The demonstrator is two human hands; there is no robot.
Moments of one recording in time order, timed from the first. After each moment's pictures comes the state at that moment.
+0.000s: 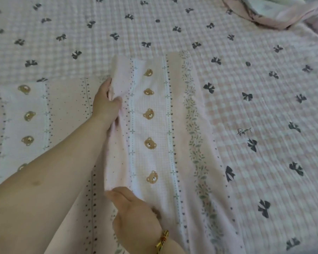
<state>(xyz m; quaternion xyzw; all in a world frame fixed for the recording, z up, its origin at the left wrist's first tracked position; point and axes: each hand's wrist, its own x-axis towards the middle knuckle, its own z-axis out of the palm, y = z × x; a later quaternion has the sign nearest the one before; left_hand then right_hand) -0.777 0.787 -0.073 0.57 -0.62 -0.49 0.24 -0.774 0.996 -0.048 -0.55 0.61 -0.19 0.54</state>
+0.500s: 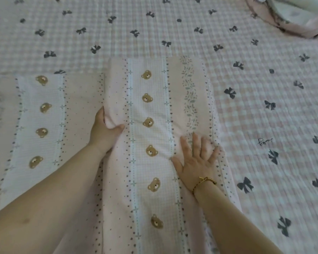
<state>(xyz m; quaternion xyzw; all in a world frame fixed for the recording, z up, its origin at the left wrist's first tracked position) -0.711 0.805 -0.103 0.64 -0.56 -0.49 0.19 -0.873 0.969 -0.124 -0.51 0.82 0.10 0.25</state>
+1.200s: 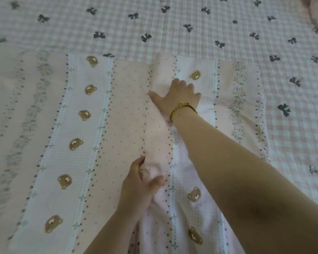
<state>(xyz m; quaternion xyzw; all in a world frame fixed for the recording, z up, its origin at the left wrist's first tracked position) -0.648 0.896 -0.106 0.67 -0.50 -0.53 0.11 -0.795 0.756 -0.095 -0.53 0.83 0.00 0.16</state>
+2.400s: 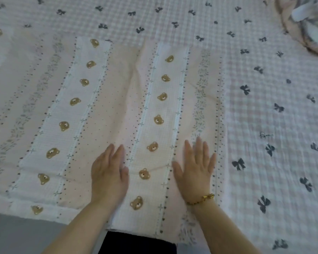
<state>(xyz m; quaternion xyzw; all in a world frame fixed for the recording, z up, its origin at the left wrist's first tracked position) -0.627 1.025 -0.075 0.70 -0.66 -0.28 0.03 -0.808 1.053 -0.102 -0.57 0.80 -0.05 0.18</state>
